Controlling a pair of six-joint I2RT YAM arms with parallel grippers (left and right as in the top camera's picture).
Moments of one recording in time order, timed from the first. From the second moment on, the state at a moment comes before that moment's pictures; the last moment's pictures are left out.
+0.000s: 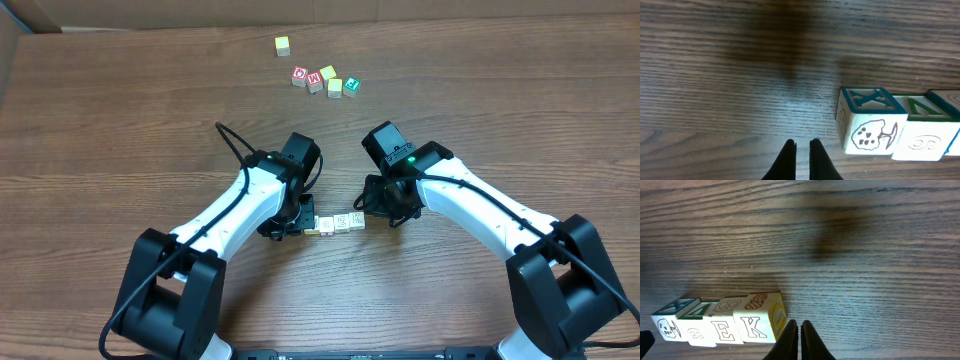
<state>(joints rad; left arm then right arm) -0.44 1.74 1.08 -0.94 0.01 -0.52 0.57 1.79 1.20 -0.81 -0.14 0.70</state>
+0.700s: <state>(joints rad) -0.44 1.74 1.07 -0.90 0.01 -0.51 0.62 1.79 1.08 -0.68 -0.15 0.70</state>
